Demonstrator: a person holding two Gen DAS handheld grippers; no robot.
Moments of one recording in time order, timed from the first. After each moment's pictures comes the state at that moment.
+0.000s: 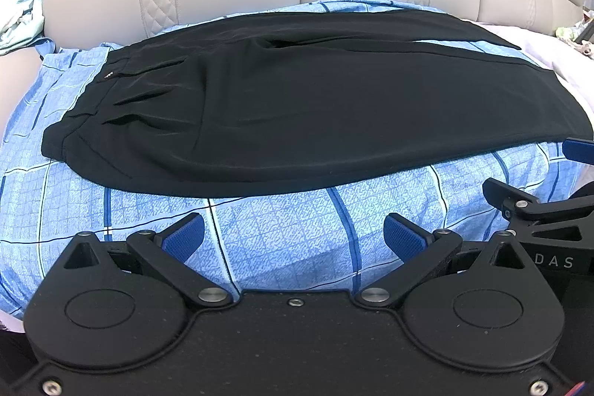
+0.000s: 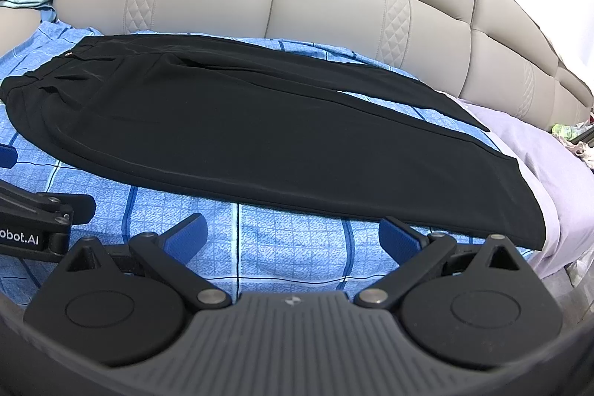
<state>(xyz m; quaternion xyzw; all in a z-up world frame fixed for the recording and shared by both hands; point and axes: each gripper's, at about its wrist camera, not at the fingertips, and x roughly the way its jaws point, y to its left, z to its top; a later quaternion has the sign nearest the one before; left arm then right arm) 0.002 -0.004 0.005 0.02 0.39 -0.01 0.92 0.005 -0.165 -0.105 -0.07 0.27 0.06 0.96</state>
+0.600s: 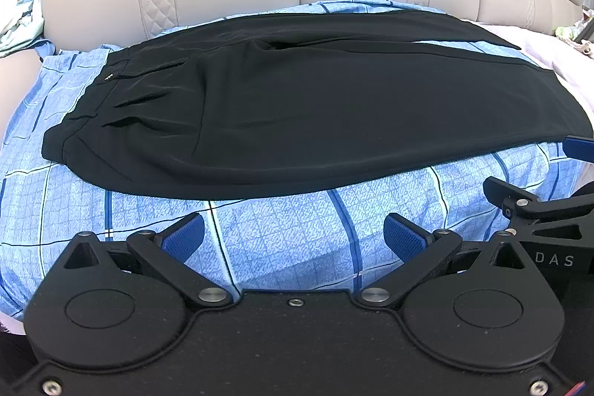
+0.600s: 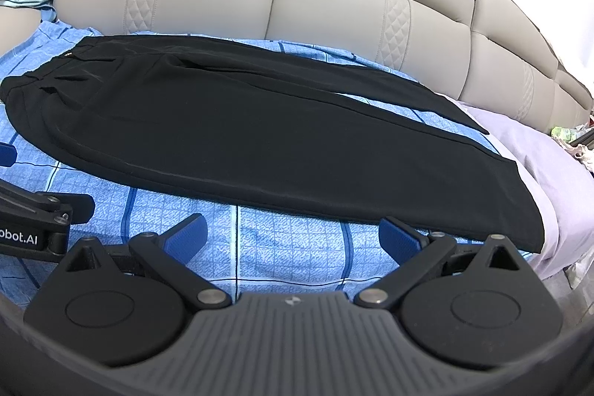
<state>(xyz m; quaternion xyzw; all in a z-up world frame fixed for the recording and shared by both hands) 0.002 -0.004 0.007 0.02 0.39 -0.01 0.92 0.005 -0.165 -0.102 -0.07 0.27 0.05 0.96</state>
